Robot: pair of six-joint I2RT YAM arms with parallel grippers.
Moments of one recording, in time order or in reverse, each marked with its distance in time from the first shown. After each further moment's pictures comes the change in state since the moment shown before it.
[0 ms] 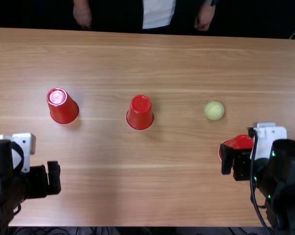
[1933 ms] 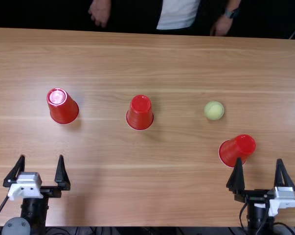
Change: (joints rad) left arm -0.004 -0.975 -1.197 1.321 -0.040 -0.003; right arm -0.123 -0.910 -0.893 0.970 0.010 0.029
